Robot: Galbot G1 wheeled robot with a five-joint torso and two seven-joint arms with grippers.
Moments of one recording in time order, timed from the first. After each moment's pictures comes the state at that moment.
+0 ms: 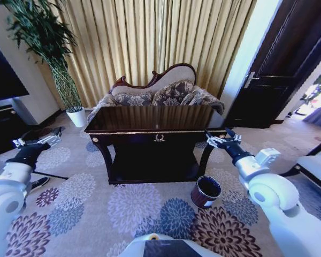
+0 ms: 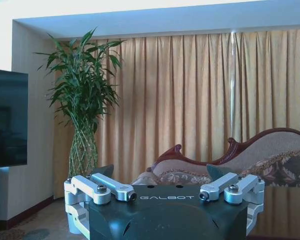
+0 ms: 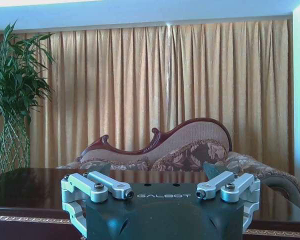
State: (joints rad) left arm 1.58 -0.90 -1.19 -2.31 -0.90 0.37 -0.21; right arm -1.40 0.89 0.78 2.36 0.81 -0.38 0.21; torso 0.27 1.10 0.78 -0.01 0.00
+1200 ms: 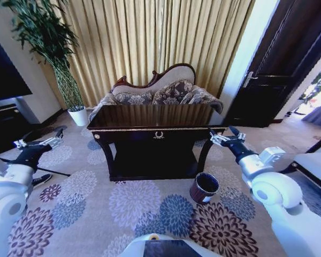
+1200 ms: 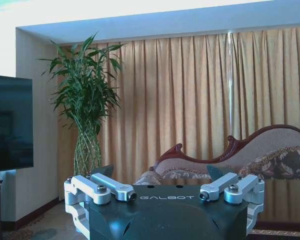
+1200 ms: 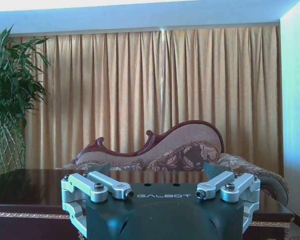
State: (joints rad) left arm 1.59 -0.90 -1.18 -2.32 -0.87 0.36 -0.20; right arm -1.39 0.88 0.80 2.33 0.81 -0.36 0.20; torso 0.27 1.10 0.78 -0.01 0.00
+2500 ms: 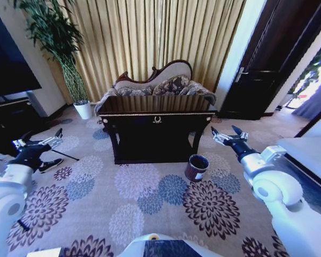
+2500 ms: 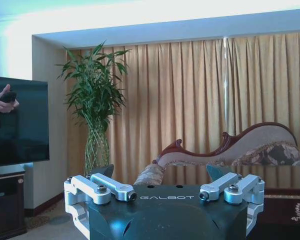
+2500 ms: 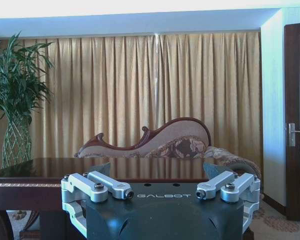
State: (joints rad) left arm 1.59 -0.90 -1.19 -2.32 -0.87 0.36 -0.20; right arm -1.38 0.88 0.81 2.29 0.82 -0.35 0.20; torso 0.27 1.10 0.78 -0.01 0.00
